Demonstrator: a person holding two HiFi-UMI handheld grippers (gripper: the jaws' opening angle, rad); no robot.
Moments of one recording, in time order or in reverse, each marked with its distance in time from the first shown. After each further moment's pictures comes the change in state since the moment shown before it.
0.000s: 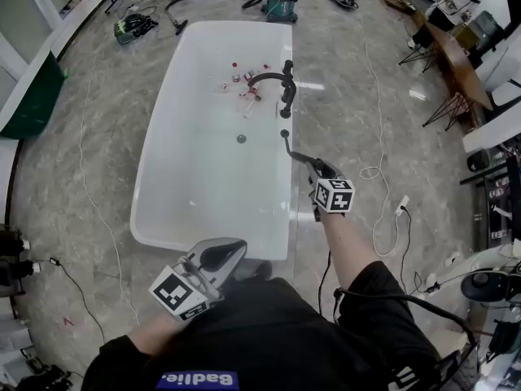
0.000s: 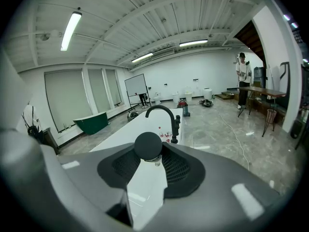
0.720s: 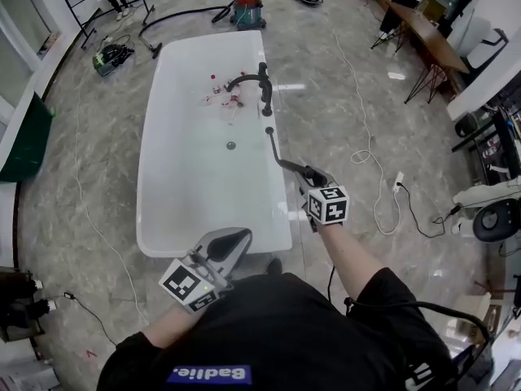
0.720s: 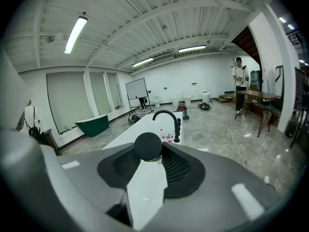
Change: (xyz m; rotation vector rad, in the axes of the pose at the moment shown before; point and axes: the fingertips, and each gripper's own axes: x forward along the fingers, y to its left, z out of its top) left arm -0.008 -0.040 0.014 0.023 -0.031 -0.108; right arm -0.106 0.061 -0.003 0.000 -0.041 -0.017
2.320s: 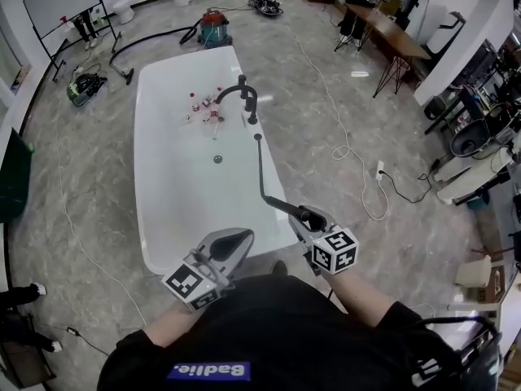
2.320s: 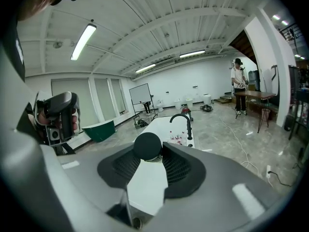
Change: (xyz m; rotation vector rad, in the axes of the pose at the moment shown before) left arm -0.095 -0.004 0.022 0.015 0.000 -0.226; right arm -0.131 0.187 -0.014 0.029 -0.053 0.017
